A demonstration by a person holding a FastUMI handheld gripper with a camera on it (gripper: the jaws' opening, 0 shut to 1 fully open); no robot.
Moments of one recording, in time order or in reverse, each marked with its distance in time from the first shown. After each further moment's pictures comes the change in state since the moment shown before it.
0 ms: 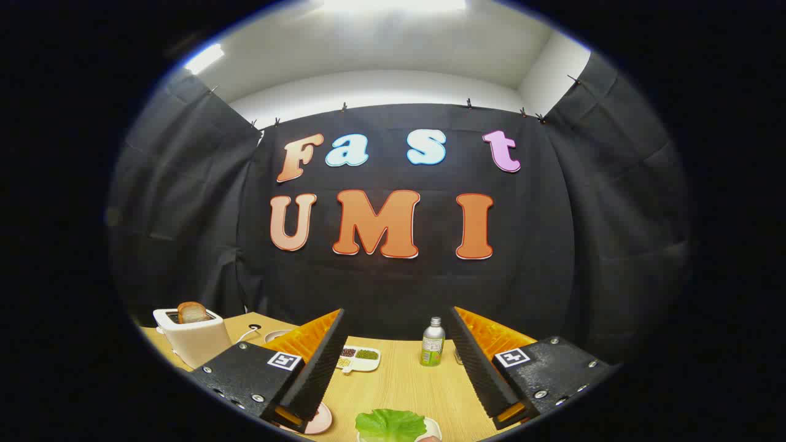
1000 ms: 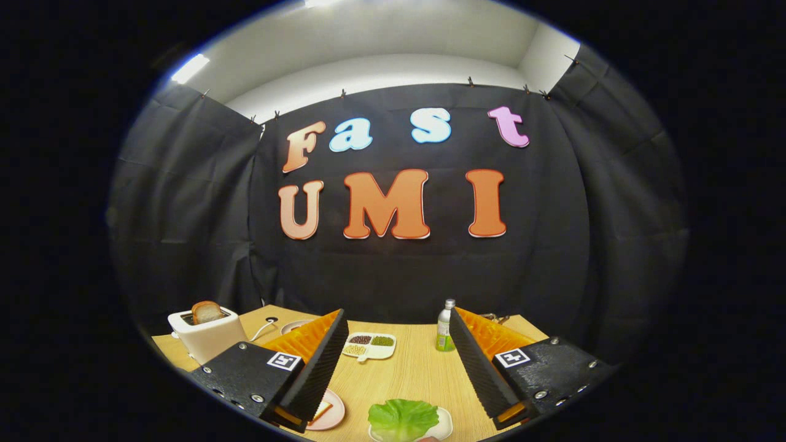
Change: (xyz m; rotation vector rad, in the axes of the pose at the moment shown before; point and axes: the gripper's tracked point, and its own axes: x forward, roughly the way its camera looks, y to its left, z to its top) arm 0.007 -0.005 -0.042 0.053 0.184 0.054
